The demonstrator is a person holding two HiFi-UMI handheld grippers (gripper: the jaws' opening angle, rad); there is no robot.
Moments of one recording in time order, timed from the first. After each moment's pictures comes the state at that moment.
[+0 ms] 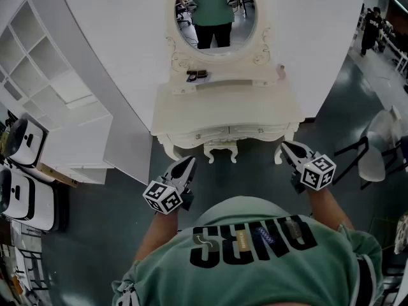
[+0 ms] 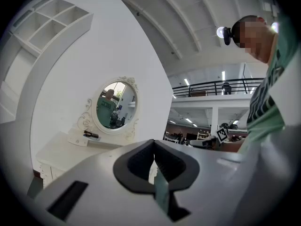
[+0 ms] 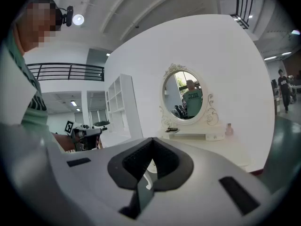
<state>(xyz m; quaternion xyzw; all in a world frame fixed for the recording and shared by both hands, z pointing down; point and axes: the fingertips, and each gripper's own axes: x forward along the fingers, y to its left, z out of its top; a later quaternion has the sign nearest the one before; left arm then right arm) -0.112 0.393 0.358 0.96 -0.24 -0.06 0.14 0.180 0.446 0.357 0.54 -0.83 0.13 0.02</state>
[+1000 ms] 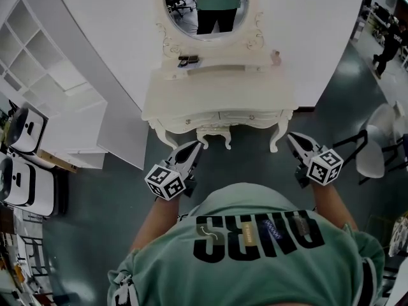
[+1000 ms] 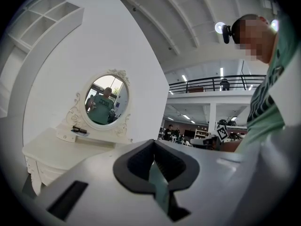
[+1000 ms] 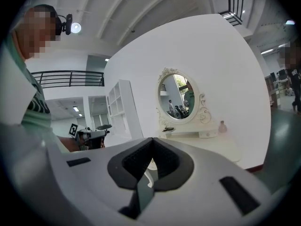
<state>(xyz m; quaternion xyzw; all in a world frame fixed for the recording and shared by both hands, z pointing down) -0.014 0.424 0.357 0.96 -0.23 -0.05 0.14 0.264 0.486 0.359 0.53 -0.83 0.15 -0.01</state>
